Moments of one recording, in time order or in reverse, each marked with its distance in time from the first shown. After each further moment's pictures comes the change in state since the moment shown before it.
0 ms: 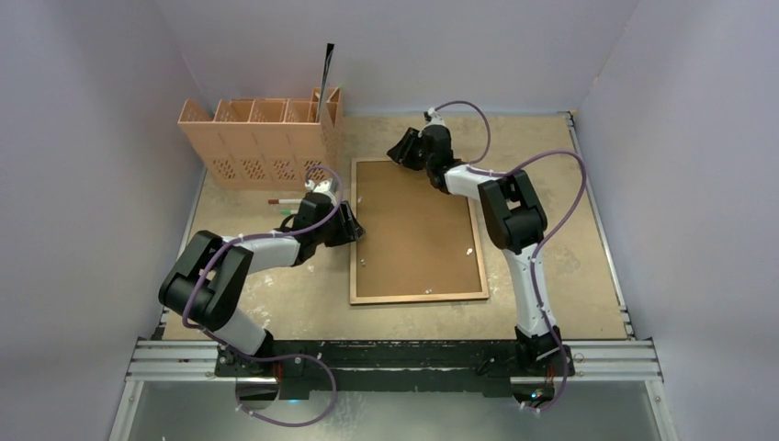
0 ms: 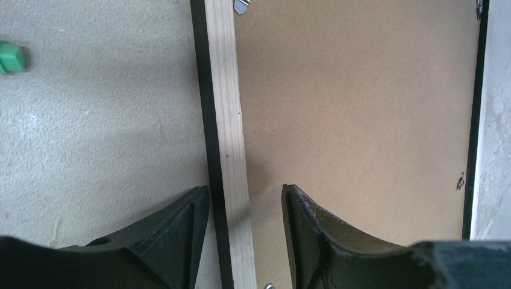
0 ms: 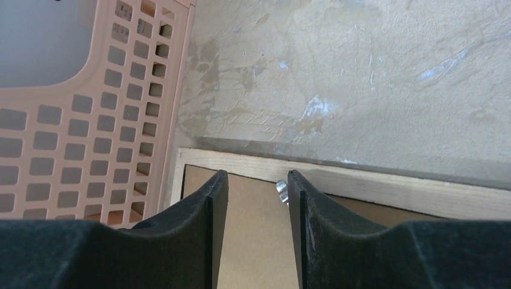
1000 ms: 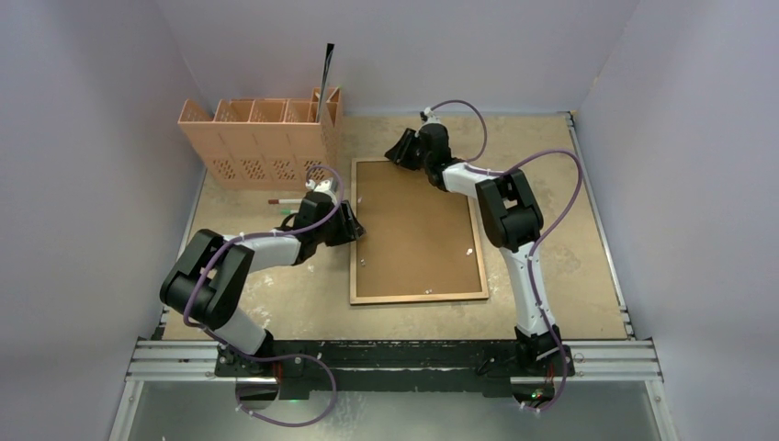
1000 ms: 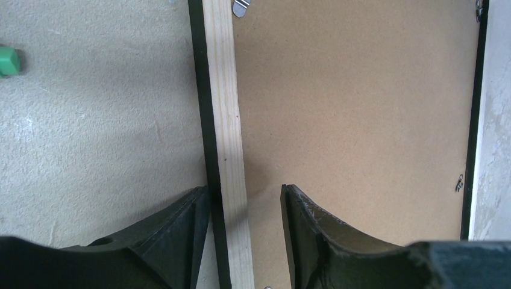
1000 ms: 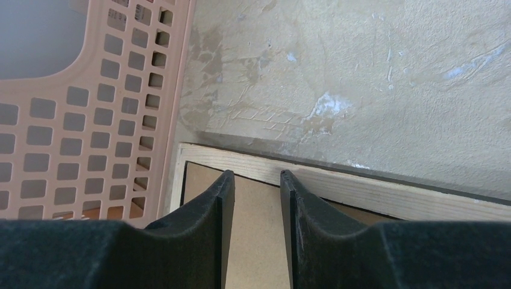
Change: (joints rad) left arm 0.000 0.010 0.010 -0.003 0.000 0.000; right arm 0.000 0.055 0.080 -0.053 -0.048 0.000
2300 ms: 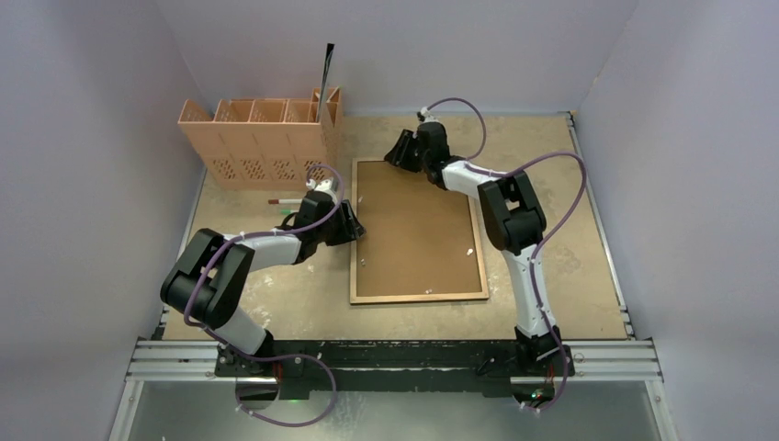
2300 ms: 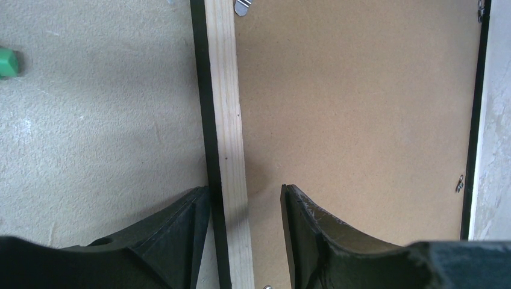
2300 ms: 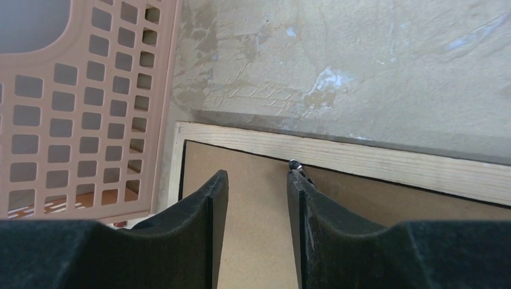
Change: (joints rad) left arm 0.000 0.004 0.009 -0.011 0.000 0.000; right arm 0.010 -0.037 0.009 -0.116 0.013 -0.044
